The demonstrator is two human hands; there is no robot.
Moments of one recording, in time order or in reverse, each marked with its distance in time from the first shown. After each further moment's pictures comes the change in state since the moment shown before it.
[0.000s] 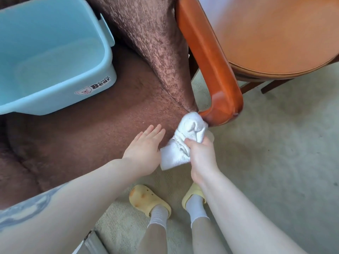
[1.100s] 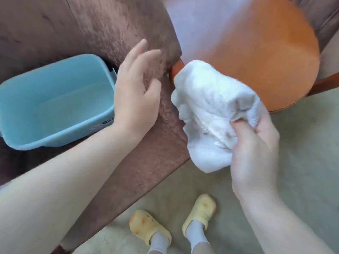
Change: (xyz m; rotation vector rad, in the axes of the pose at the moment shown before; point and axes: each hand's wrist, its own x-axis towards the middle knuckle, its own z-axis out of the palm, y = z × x) left_hand -0.005 0.074 -0.193 -0.536 0.999 0.247; right_hand -0.067 -0.157 -0.043 -0.013 0.049 -0.785
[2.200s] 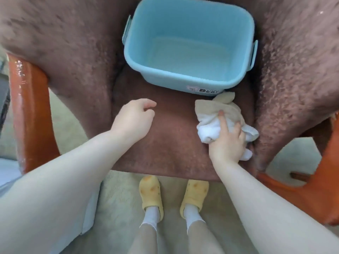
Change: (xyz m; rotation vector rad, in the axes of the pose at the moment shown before) left_hand -0.142 -0.147 -0.113 0.302 0.062 -1.033; right_hand -0.025 0.192 0.175 -1.115 -0.749 -0.227
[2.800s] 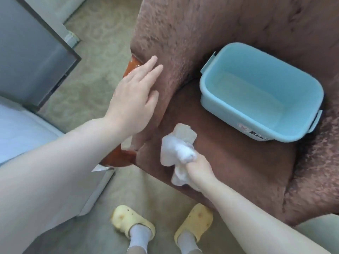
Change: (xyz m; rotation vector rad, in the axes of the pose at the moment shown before) left_hand -0.028 -0.068 -0.127 0.201 0.499 0.294; right_hand -0.080 -0.136 0.000 0.386 -0.706 -0.217
